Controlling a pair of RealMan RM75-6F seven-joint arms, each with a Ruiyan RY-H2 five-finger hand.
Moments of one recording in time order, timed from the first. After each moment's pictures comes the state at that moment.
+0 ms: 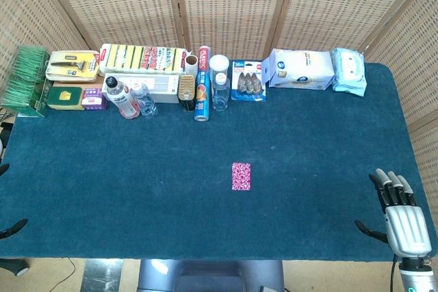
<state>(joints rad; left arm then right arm) 0.02 -0.87 0.05 -1.74 1.67 1.64 -0.22 0.00 -1.22 0.03 -1.52 -1.63 1.61 -0.08</state>
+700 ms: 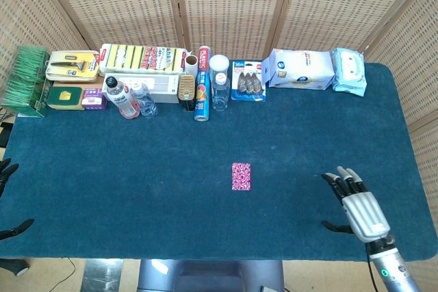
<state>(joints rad) 0.00 -0.87 0.05 -1.78 1.65 1.58 -0.15 0.18 -1.18 0.01 -1.66 -1.68 1.31 -0.06</state>
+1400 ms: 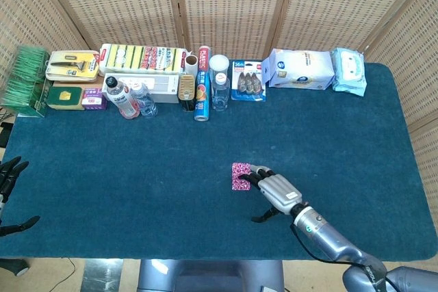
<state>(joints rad) -0.04 -0.87 0.04 -1.81 1.60 1.49 -0.12 0.59 -1.35 0.14 -1.76 -1.35 0.77 -0.07</state>
